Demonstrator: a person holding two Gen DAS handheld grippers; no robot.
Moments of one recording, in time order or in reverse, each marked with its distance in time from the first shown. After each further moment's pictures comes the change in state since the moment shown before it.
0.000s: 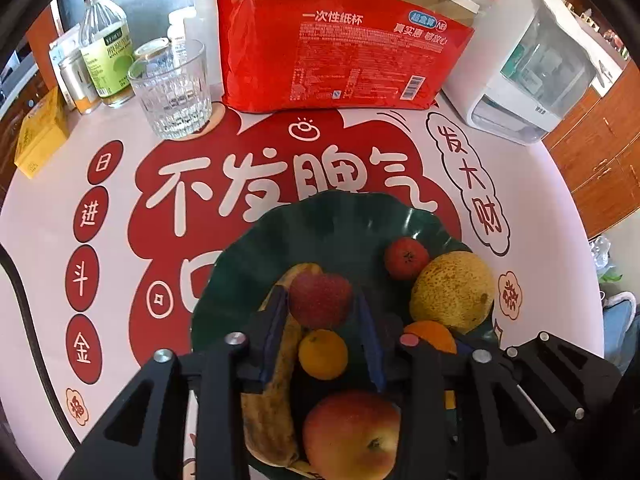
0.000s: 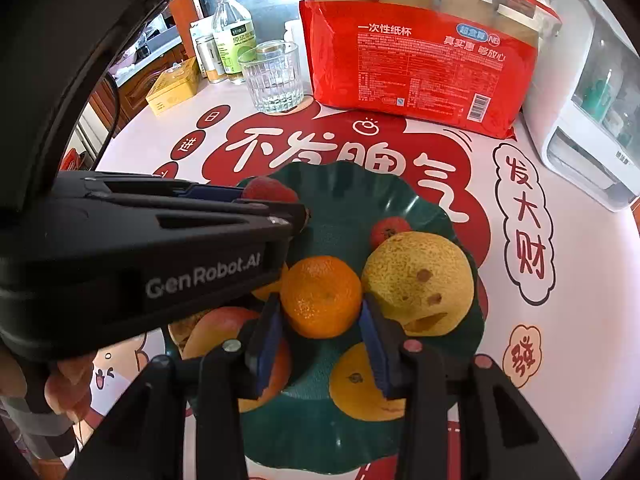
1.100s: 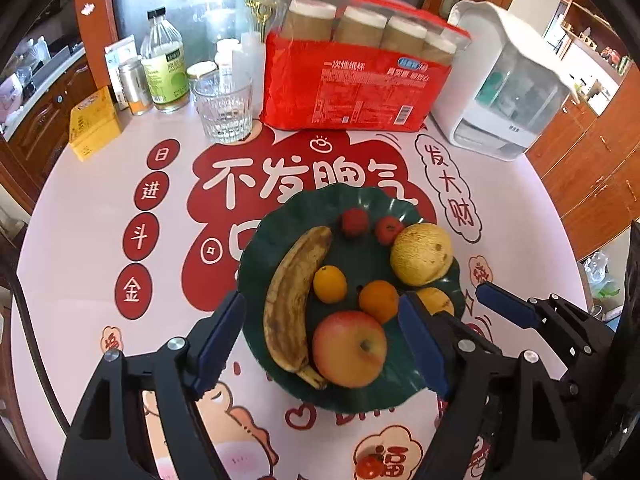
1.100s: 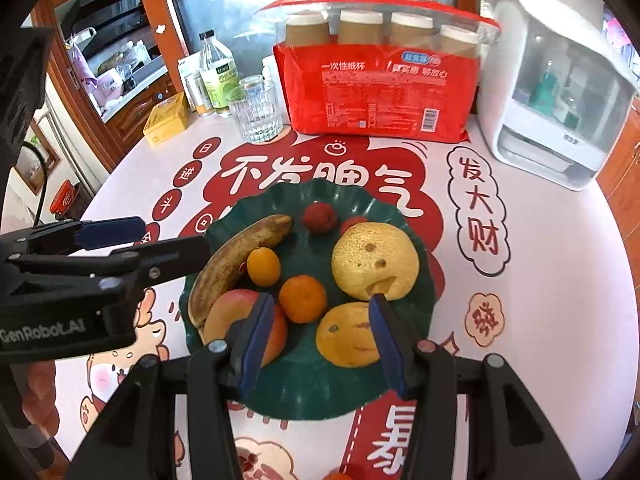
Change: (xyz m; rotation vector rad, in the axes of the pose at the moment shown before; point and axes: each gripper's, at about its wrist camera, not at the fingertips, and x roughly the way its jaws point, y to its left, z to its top) left arm -0.094 0.003 -0.051 -0.044 -0.092 0.025; right arm -0.061 -0.004 -0.023 0.092 -0.082 -0.037
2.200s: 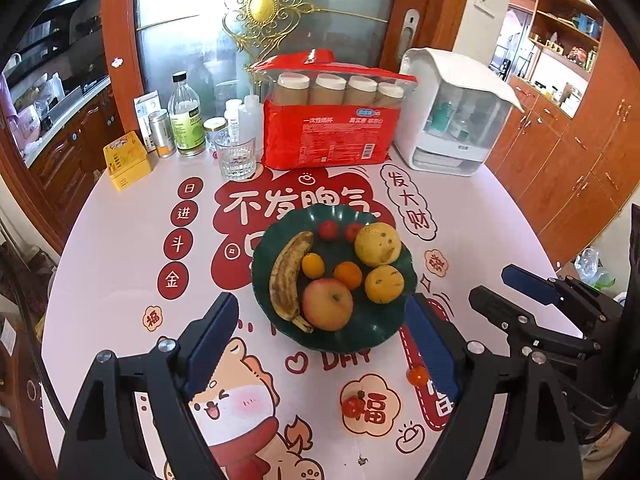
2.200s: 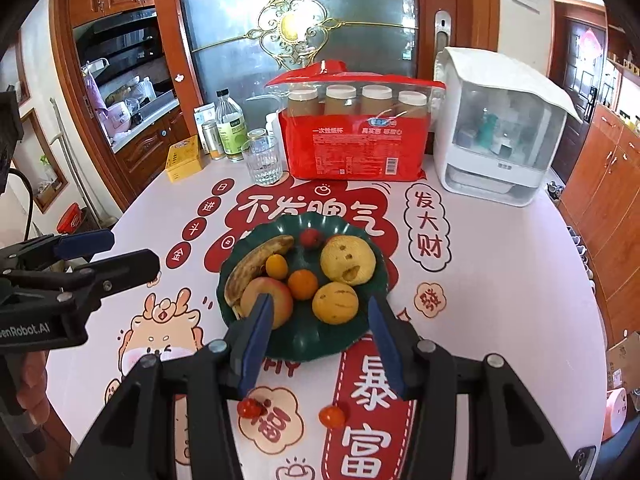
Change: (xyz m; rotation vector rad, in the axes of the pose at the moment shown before) left arm -0.124 -0.022 -0.063 0.063 -0.165 0.001; right arm -0.127 0.000 -0.042 0.013 -0.154 -0.046
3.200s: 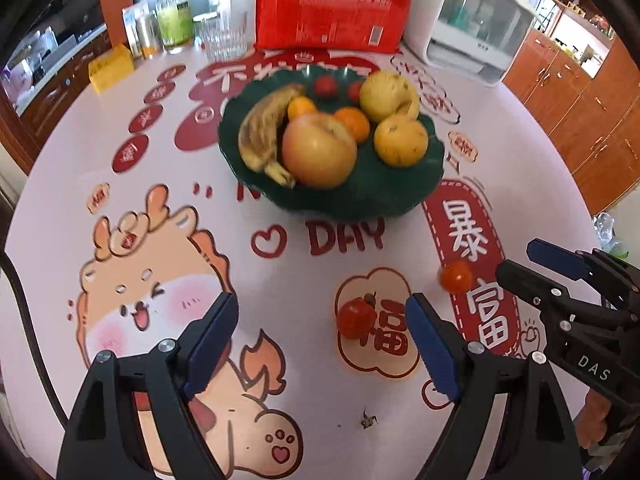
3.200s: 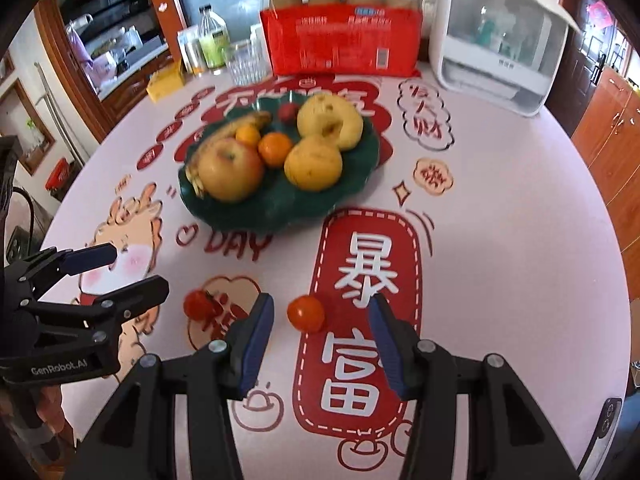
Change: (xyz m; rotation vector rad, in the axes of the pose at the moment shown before) left arm 0.099 -0.015 -0.119 -0.030 0.221 0.027; right arm 0.059 -0.021 -0.102 0.004 0.223 -0.001
